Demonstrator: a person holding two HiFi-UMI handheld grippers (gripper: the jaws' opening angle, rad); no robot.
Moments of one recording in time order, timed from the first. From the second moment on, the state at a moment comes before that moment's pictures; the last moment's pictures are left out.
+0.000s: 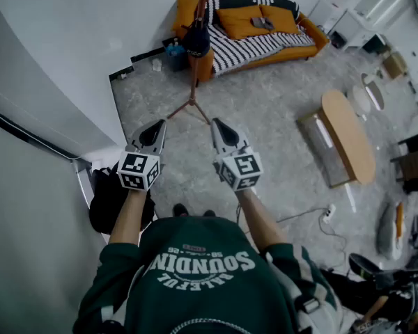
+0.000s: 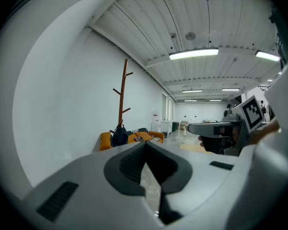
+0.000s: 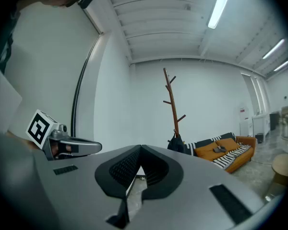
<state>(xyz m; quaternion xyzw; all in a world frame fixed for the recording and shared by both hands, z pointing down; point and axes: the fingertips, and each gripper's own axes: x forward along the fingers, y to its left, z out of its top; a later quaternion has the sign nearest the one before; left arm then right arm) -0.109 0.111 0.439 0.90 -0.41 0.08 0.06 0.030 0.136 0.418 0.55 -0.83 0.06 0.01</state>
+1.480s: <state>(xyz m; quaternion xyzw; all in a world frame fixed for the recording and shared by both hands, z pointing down) -0.115 0.068 0.451 0.90 -0.41 0.09 0.07 0.030 0.087 0.436 0.58 -0.81 0.08 0.03</state>
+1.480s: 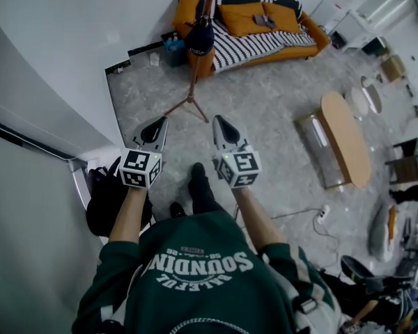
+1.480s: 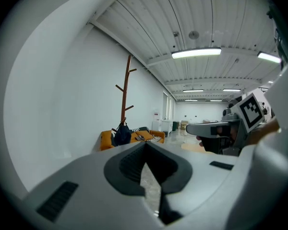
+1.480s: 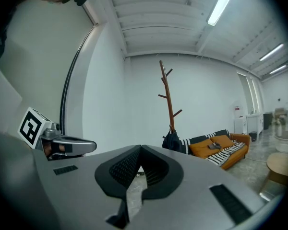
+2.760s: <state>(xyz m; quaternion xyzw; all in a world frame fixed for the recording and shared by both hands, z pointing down) -0.034 -0.173 0.442 0.88 -0.46 0.11 0.06 0.099 -0.163 0.436 0.52 -0.85 0.08 0.03</state>
